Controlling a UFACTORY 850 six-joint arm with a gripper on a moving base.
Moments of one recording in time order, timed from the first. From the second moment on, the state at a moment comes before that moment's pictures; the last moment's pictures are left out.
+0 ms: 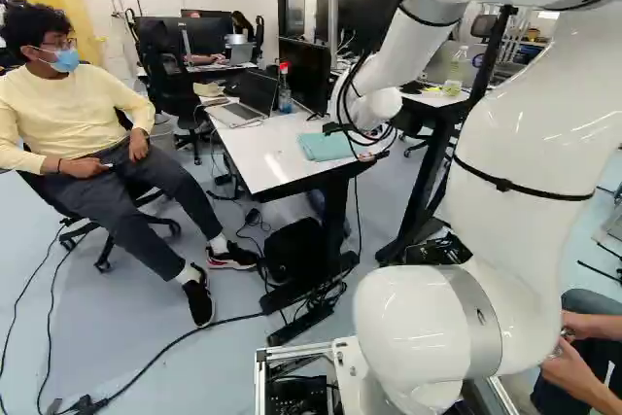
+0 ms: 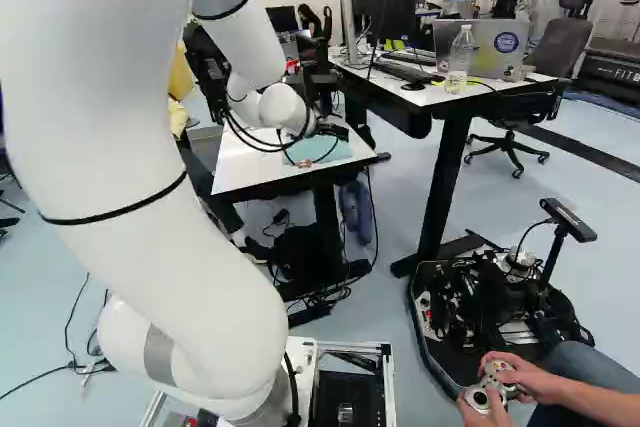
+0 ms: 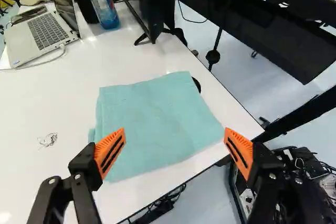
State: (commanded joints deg) arm -5.4 -7.7 -43.0 0.0 17.5 0.0
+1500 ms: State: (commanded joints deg) arm -1.8 -24.2 -62.5 0.0 8.8 0.0
